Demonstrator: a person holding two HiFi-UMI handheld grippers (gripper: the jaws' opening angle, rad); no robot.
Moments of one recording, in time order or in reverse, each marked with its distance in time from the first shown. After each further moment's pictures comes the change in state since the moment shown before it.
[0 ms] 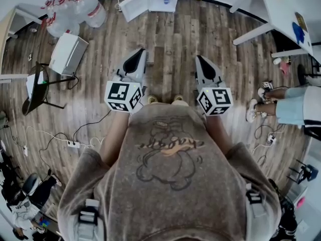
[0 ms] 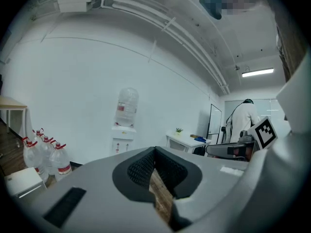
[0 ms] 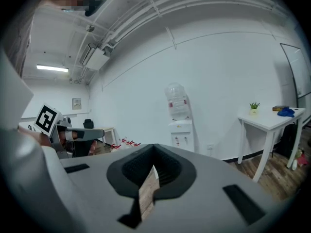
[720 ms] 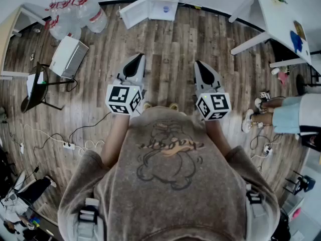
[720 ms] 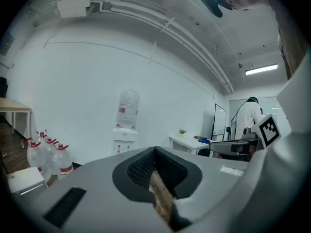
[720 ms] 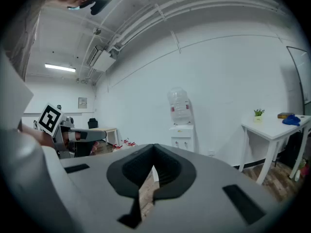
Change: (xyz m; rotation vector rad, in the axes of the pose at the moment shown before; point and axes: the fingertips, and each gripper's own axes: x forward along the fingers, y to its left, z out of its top) left arm 0.020 -0.032 0.002 0.005 -0.018 0.055; right arm -0.017 -0.036 0.017 -0.050 -0.029 0.049
